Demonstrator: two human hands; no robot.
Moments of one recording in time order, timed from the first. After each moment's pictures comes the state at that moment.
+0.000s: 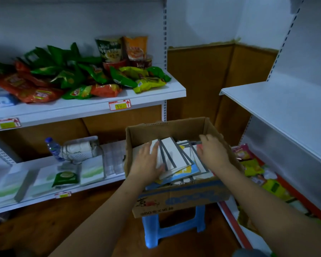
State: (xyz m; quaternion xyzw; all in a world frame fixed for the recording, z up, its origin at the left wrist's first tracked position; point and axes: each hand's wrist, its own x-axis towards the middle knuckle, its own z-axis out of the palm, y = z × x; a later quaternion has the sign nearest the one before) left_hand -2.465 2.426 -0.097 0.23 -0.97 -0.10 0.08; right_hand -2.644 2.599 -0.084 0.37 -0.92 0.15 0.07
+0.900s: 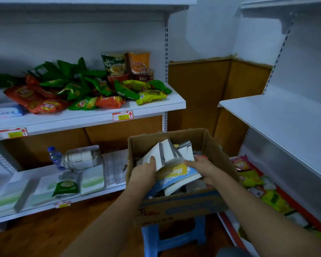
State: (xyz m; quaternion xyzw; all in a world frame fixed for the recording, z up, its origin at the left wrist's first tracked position) left_hand -2.463 2.427 -0.081 0.27 -0.96 -0.01 0.00; right_hand -2.626 2.582 -0.080 0.16 -0.71 0.55 -0.41
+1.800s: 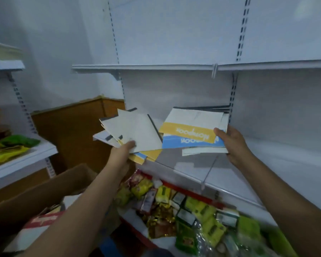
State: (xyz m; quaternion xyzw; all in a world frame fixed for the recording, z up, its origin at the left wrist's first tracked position) left_hand -2.603 2.734 0.075 0.11 -0.57 -0.81 0.09; right_hand -2.612 3.060 0.089 -0.01 -0.69 0.71 0.17
